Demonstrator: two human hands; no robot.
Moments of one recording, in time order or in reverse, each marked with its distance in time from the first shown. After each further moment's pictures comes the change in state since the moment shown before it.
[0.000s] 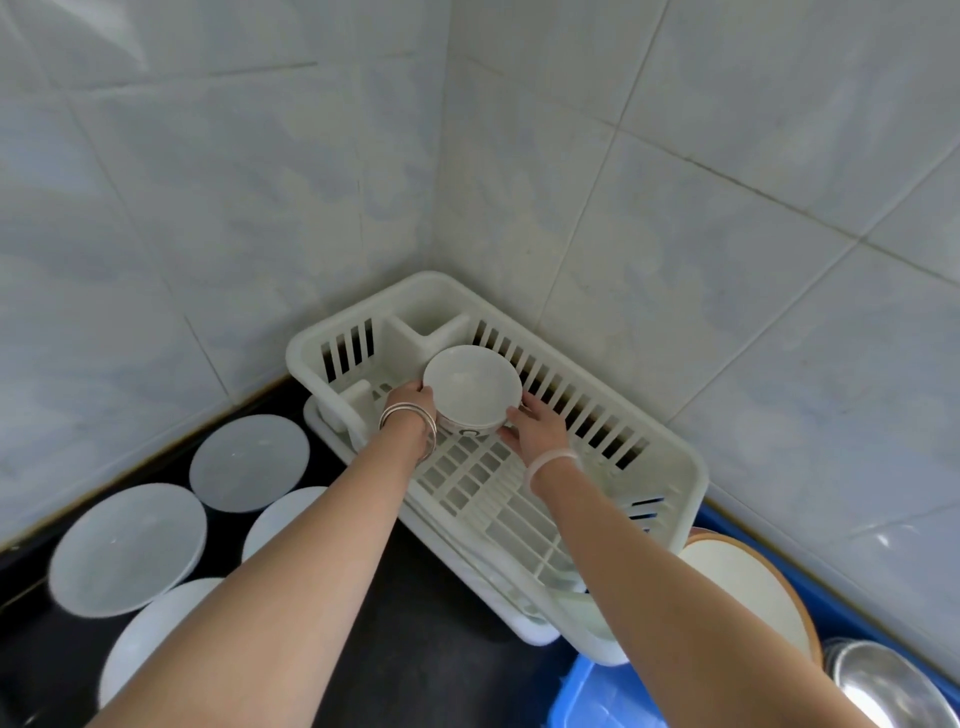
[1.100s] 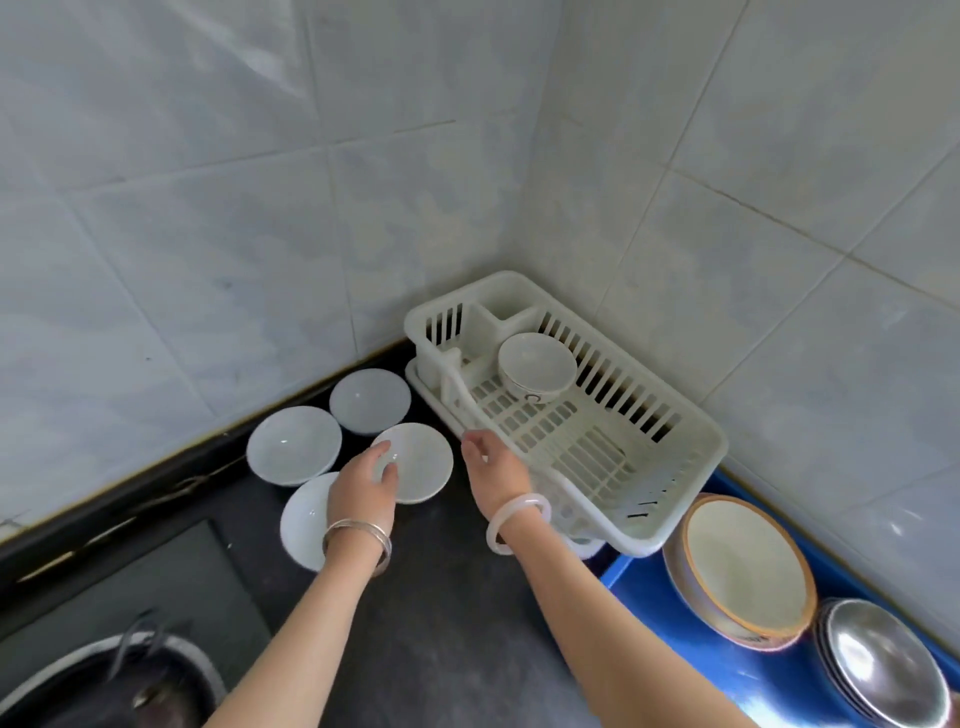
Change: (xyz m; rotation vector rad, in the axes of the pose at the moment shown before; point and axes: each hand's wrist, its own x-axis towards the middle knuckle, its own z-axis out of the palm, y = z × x) left_hand -0.199 -0.083 -0.150 0.414 0.347 0.266; right_hand -0.185 0.050 0.049 -0.750 -0.290 -0.264
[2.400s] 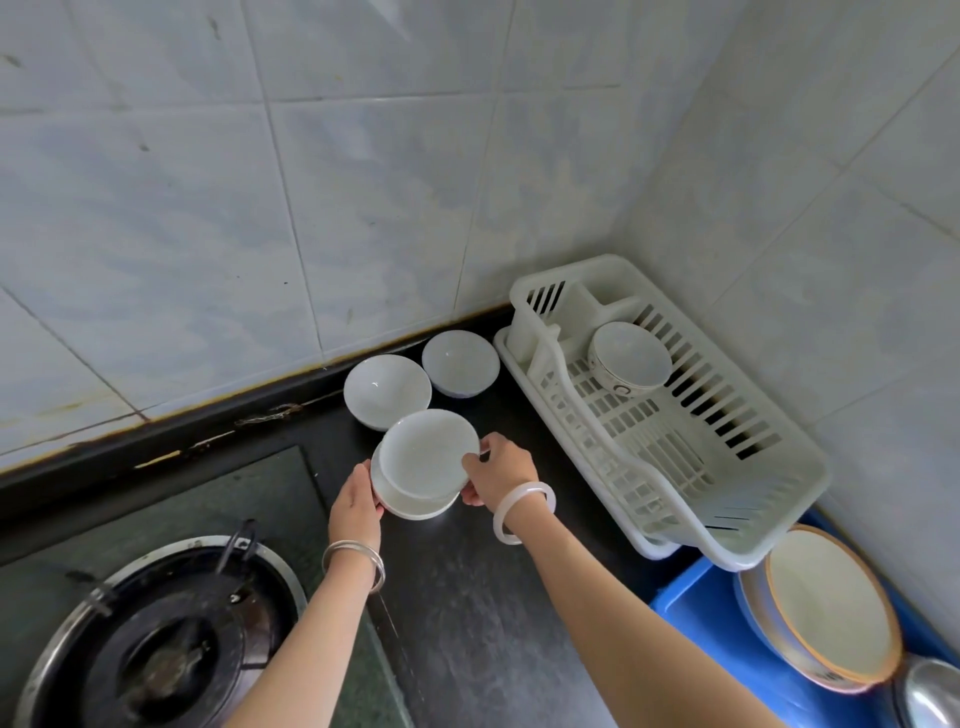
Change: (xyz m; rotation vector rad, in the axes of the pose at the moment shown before) left_hand -0.009 -0.115 -0.033 -0.812 0.181 -0.451; right_hand -0.013 -0.024 0.088 -0.229 -0.236 0.185
